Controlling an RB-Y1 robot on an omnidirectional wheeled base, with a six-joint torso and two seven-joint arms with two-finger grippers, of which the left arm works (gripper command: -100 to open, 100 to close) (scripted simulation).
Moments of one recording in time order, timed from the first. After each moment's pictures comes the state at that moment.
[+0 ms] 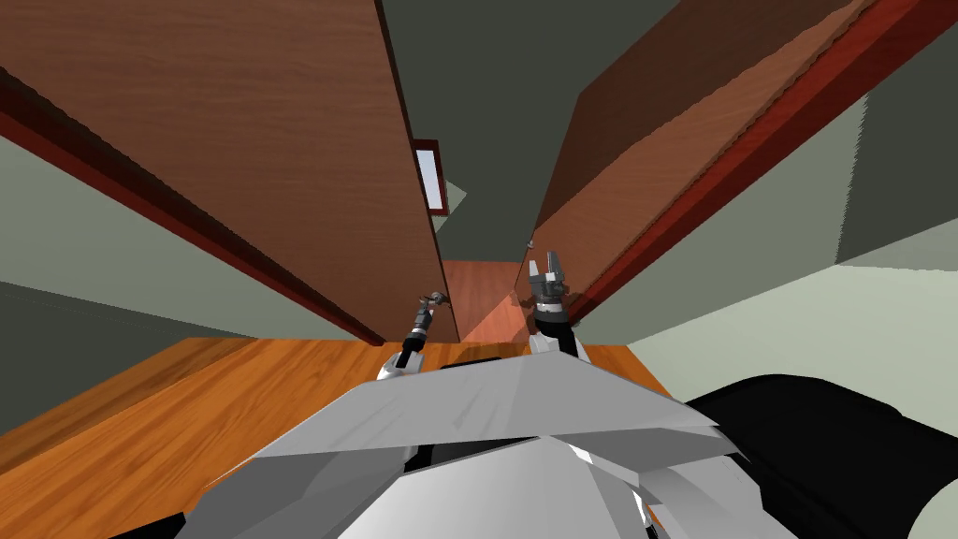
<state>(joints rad) -0.18 0.14 -0.07 -0.59 -0.04 -0.84 0.18</state>
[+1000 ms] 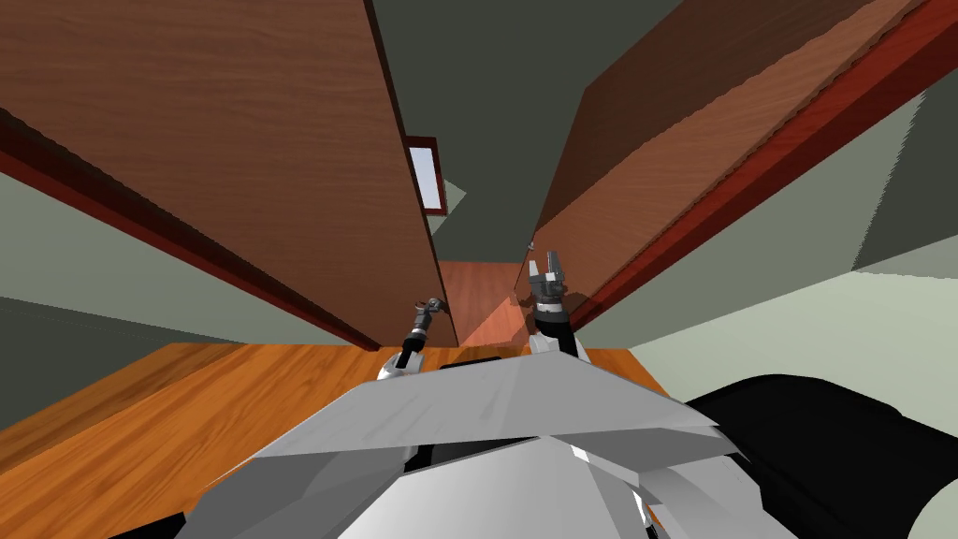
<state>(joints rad) -0.18 0.14 -0.06 -0.58 -0.03 -0.84 0.17</state>
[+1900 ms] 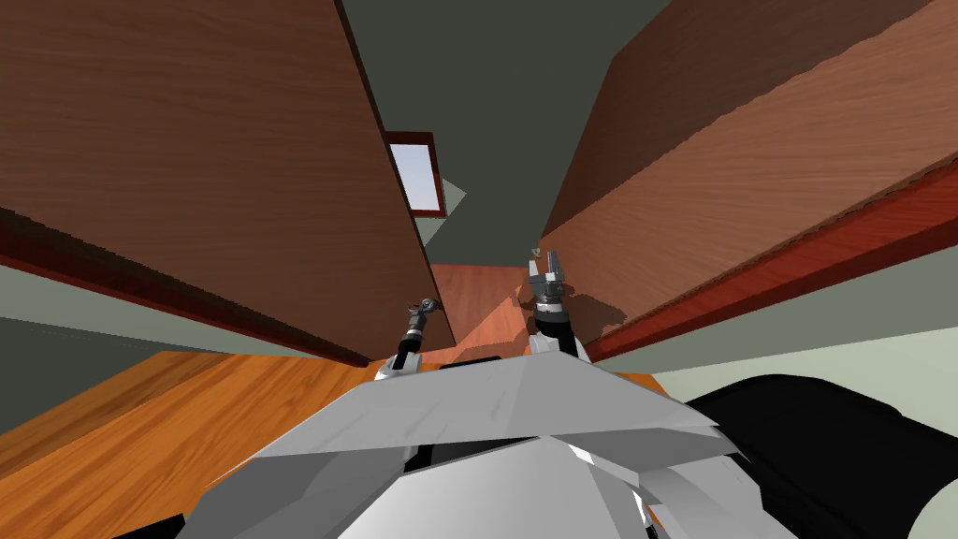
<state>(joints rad) -0.17 0.13 0.01 -0.59 0.01 -0.82 0.14</state>
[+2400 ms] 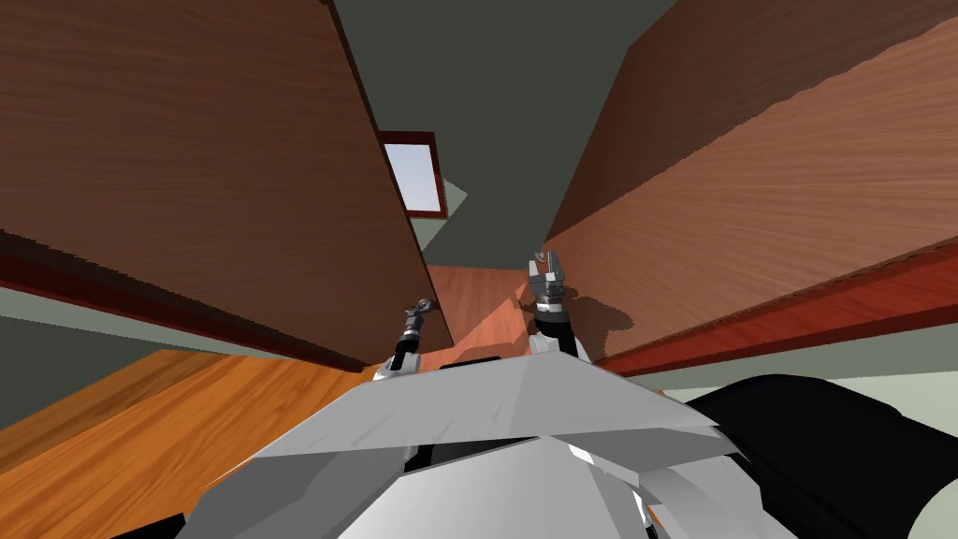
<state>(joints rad) -0.17 0.13 0.05 -0.57 0.03 -0.82 0.12</state>
